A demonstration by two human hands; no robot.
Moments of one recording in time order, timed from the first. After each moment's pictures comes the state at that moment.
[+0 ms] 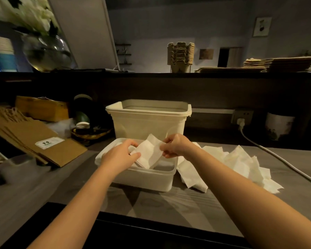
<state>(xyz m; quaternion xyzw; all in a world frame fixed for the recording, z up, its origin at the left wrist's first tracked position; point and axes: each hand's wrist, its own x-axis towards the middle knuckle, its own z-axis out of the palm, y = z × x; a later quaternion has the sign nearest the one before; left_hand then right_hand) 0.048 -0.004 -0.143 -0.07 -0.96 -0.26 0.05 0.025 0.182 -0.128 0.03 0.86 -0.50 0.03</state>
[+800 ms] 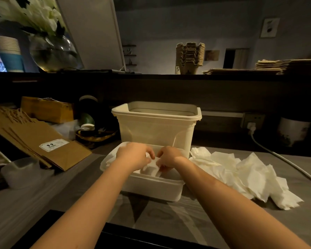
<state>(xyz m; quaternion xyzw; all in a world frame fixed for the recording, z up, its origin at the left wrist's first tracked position) 0.018 0.011 -0.128 -0.16 -0.98 -0.08 0.05 -0.014 0.144 -0.157 0.01 0.96 -0.28 0.06</state>
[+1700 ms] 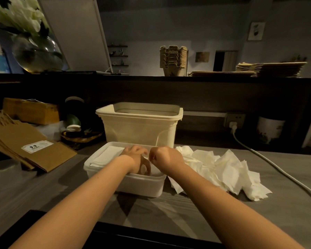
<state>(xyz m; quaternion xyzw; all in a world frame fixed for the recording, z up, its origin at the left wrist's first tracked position) 0.003 0.050 -0.149 -0.16 -0.98 -0.04 -0.07 0.030 0.182 -0.156 -0.12 0.98 -0.09 -0.14</state>
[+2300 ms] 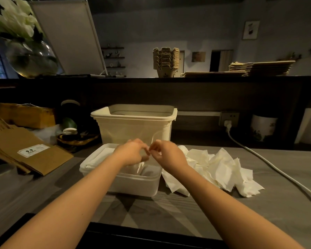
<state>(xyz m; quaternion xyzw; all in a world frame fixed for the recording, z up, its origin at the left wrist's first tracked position) 0.008 0.059 -0.129 -0.22 -0.97 -0.11 0.02 0.045 0.201 -0.151 -0.12 0.93 -0.25 -0.22</state>
